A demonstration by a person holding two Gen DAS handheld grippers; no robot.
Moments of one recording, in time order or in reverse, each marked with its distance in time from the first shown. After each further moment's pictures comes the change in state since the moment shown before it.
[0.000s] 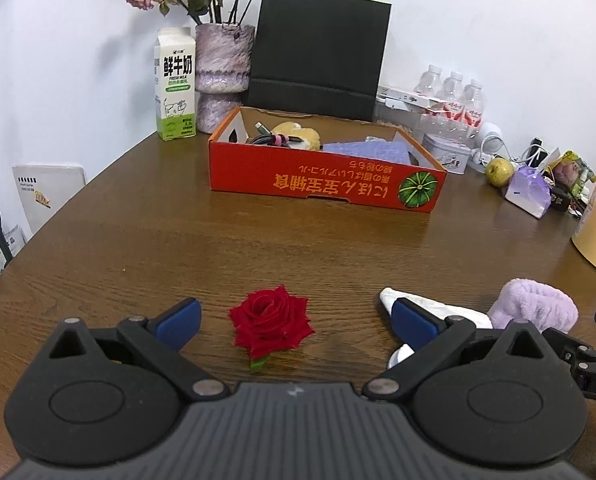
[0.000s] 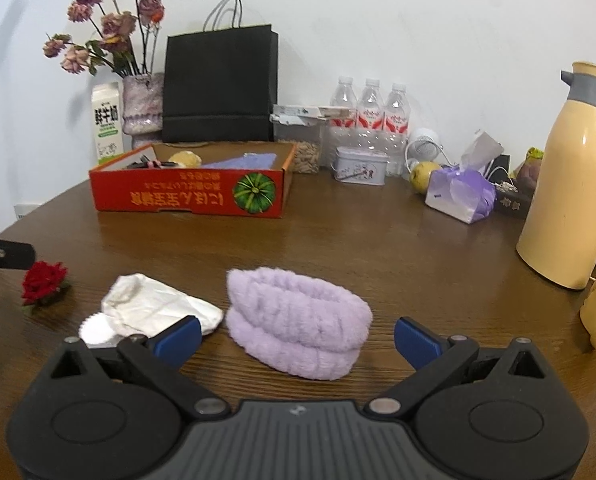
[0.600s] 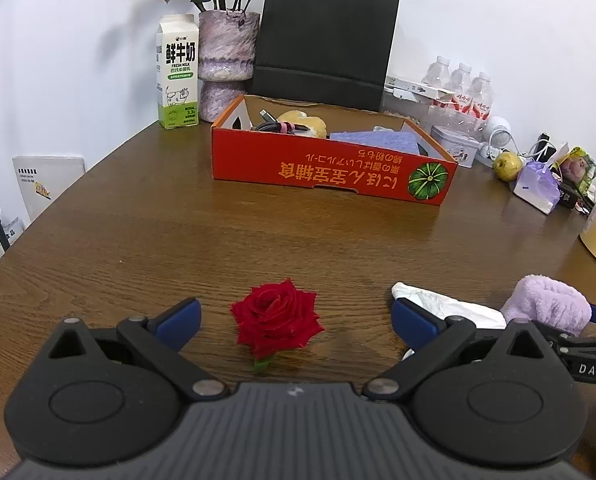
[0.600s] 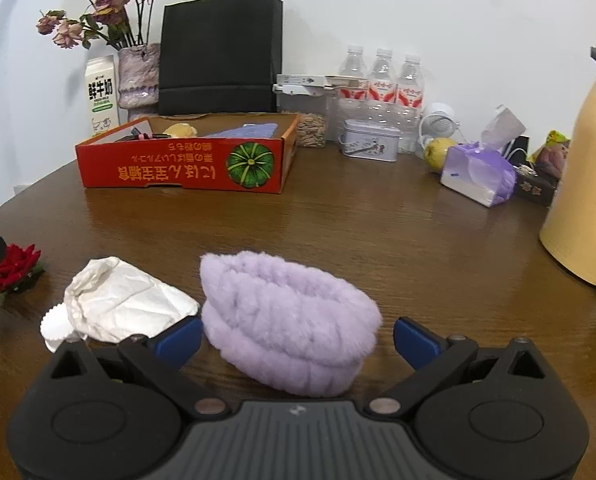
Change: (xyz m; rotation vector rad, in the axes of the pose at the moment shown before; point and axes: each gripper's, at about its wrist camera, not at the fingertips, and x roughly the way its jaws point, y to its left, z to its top) left arm 0.015 0.004 -0.002 -0.008 0.023 0.007; right arm 0.043 -0.004 0.002 -0.015 0.057 0.050
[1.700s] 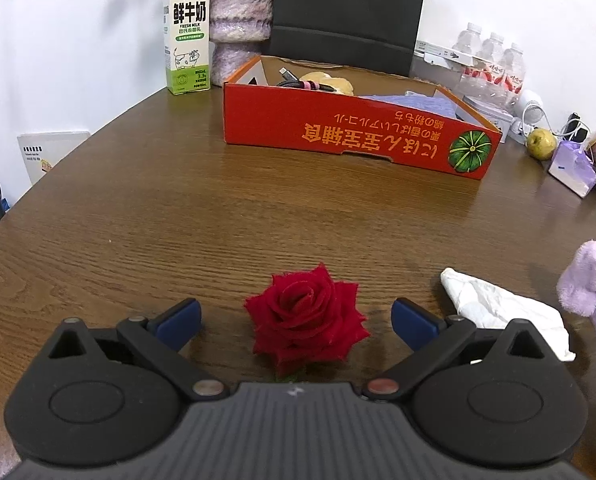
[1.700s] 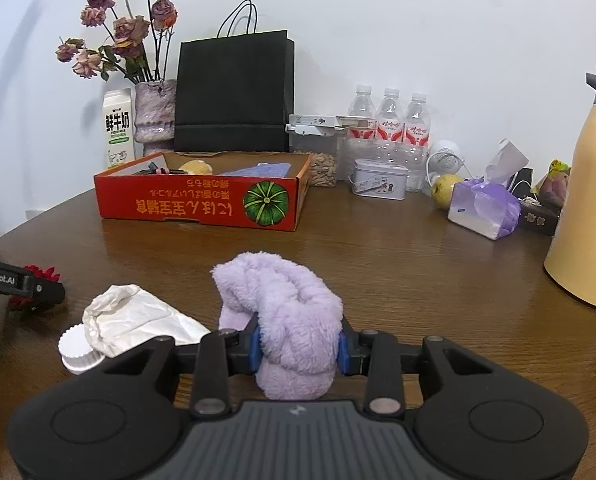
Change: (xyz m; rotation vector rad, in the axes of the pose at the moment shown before) left arm 0.055 0.008 -0.005 -0.015 0.078 0.054; right arm -0.015 0.005 -0.005 -0.014 -0.131 0.008
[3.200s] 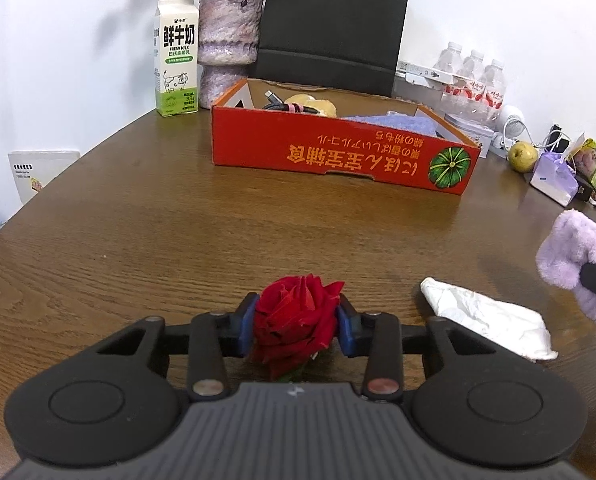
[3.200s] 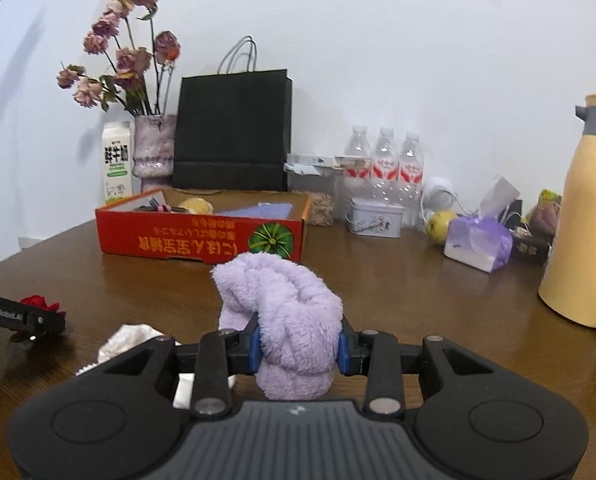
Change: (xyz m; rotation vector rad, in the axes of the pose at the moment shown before) left arm -0.014 -0.002 -0.004 0.016 -0.072 -0.043; right arm -0.008 0.023 0.007 0.005 -0.120 -0.028
